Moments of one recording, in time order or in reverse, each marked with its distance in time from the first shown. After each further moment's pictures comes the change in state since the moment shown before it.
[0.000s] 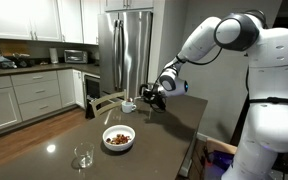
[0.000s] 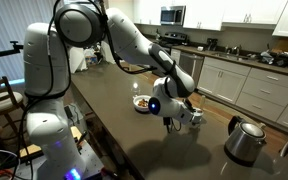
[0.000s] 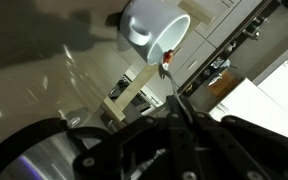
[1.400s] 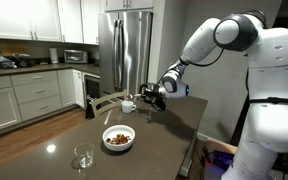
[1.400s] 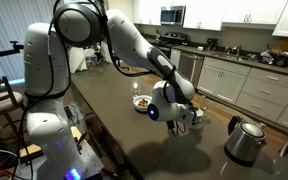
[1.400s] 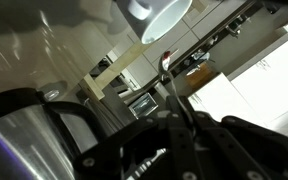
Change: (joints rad) arm 0.006 0.003 -0.041 -0.034 0.088 -0.146 -0.242
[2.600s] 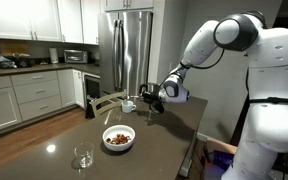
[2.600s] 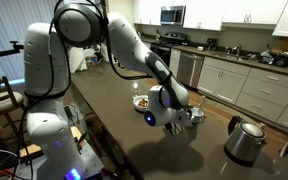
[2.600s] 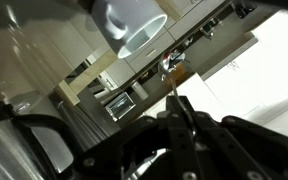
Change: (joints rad) arm 0.001 0.000 0.010 -0.074 0.000 -0.174 -0.068
